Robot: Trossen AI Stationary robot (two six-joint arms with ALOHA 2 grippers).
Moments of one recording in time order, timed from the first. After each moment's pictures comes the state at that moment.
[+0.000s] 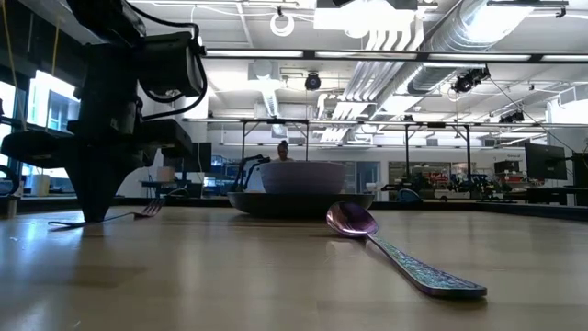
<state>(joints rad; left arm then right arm) 0.10 1.52 0.66 -0.62 0.20 -1.57 -0.07 1.50 1.75 -0.94 0.26 -0.05</state>
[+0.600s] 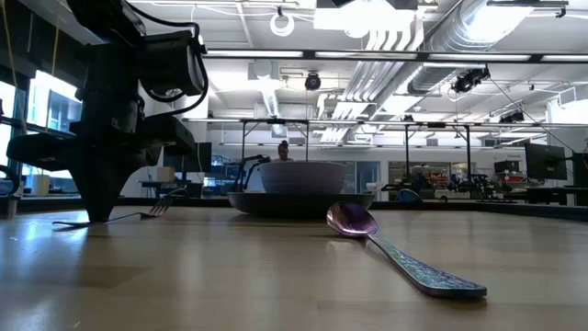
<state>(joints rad) 0.10 1.52 0.66 -0.60 0.20 -1.52 -0.07 1.50 1.75 -0.94 0.26 -0.06</state>
